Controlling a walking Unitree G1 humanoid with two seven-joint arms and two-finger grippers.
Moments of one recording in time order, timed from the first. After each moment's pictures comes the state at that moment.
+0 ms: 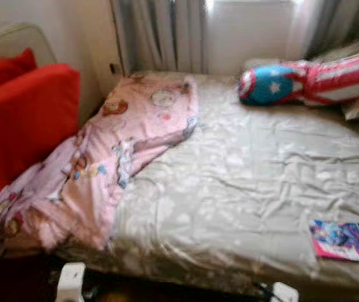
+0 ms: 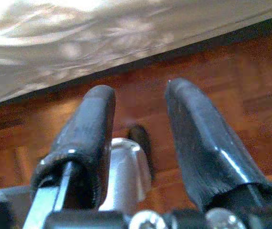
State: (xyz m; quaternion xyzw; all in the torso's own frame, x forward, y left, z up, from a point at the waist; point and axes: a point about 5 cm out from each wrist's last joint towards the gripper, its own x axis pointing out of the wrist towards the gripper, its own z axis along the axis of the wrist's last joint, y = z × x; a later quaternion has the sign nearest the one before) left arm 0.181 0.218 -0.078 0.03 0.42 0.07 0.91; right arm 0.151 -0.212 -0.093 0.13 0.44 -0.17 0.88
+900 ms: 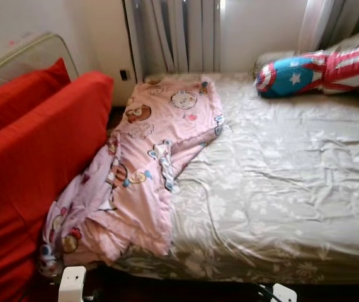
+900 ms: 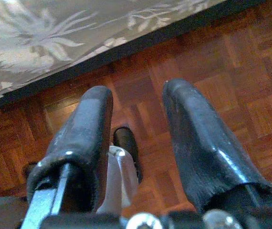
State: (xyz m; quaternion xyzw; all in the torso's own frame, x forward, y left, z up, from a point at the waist) left arm 0.194 0.208 -0.072 0.02 0.40 0.06 0.92; right arm 0.144 -0.225 -0.092 0.12 0.43 -0.18 0.88
